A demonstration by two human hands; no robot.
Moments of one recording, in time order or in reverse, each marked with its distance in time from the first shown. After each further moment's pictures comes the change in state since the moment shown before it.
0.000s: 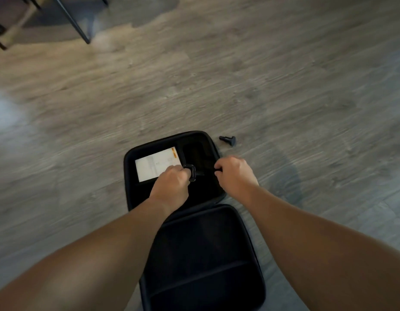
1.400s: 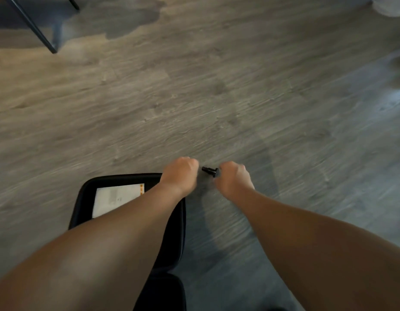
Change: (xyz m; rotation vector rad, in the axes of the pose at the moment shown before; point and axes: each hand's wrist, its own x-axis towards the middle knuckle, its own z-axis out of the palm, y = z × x) left_hand 0.146 0.039 -0.037 0.027 -0.127 0.027; right_hand 0.083 0.009 -0.057 -0.087 -0.010 0.313
